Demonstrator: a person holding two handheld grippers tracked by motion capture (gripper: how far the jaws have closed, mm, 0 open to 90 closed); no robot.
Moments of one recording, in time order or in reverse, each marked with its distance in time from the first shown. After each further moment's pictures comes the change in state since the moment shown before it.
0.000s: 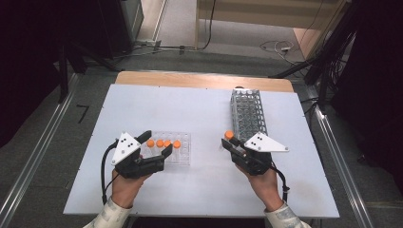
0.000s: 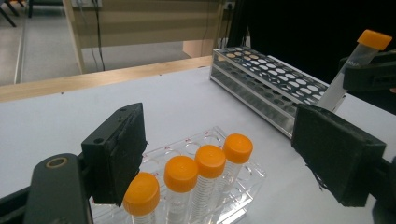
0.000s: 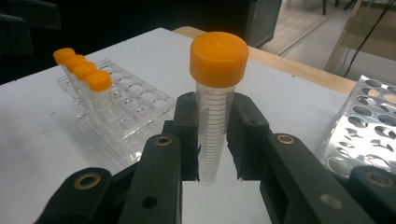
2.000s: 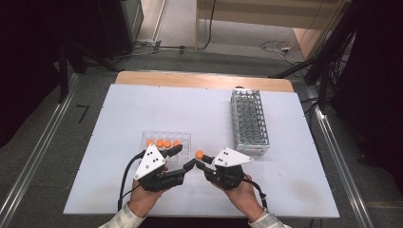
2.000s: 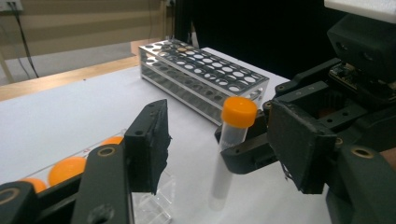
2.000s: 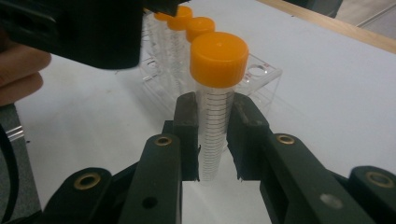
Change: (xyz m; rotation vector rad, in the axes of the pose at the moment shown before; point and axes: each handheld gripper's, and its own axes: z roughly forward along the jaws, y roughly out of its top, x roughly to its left) left arm -0.049 -0.013 0.016 0.013 -0.216 0.087; right arm 0.057 -0.019 0.035 0.108 0.179 -0.078
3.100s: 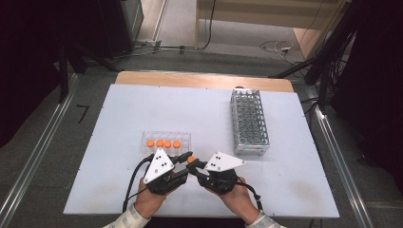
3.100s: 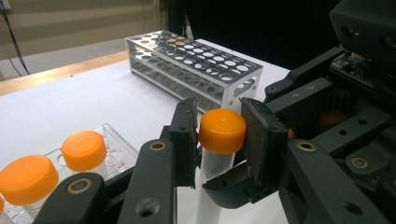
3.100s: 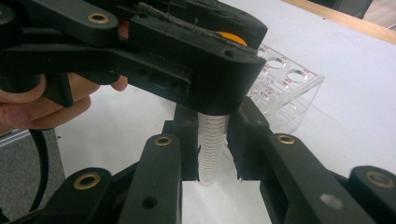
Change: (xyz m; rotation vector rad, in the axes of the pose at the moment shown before) left arm -0.008 -0.008 0.010 0.020 -0.010 0.028; right arm 0.014 0.001 0.007 0.000 0.070 -0.026
